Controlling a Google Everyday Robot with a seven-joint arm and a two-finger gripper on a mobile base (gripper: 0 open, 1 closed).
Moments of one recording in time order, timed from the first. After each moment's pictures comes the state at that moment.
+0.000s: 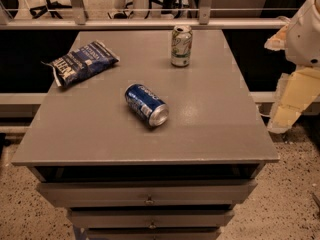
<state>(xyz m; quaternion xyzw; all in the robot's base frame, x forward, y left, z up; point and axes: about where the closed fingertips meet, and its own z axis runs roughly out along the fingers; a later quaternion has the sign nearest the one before) 0.438 -0.216 0.978 -0.60 0.78 -0.04 0.16</state>
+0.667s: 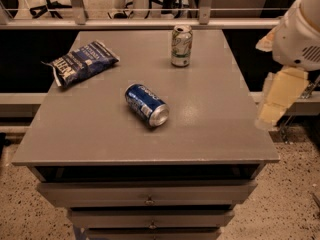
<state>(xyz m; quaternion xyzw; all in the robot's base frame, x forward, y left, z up) 0.453 -0.204 0.969 -0.60 0.78 -0.03 0.17</state>
